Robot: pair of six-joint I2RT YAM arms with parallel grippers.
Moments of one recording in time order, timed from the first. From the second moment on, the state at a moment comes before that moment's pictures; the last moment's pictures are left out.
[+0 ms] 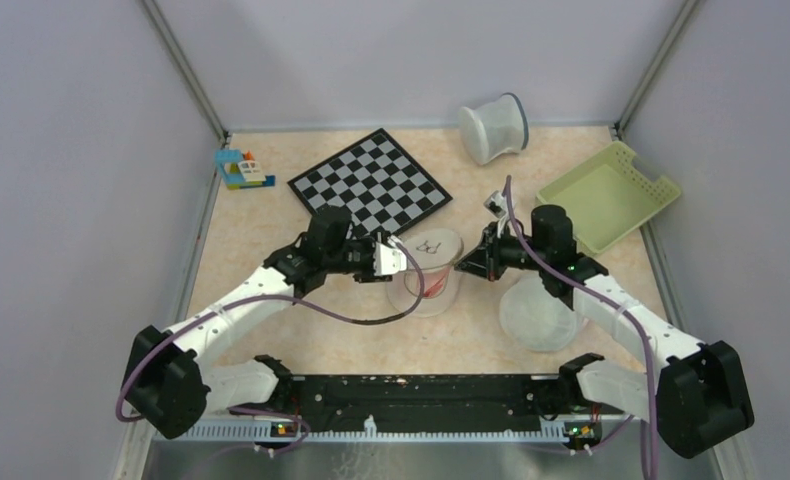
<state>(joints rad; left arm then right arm) -0.61 1.17 0.78 -0.22 0.51 0.87 0.39 1.09 0.63 0.00 -0.75 0.21</state>
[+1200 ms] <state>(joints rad) -0.75 1.22 0.73 -0.13 0.43 0.73 0.32 1.17 0.62 -0.05 -0.74 0.14</state>
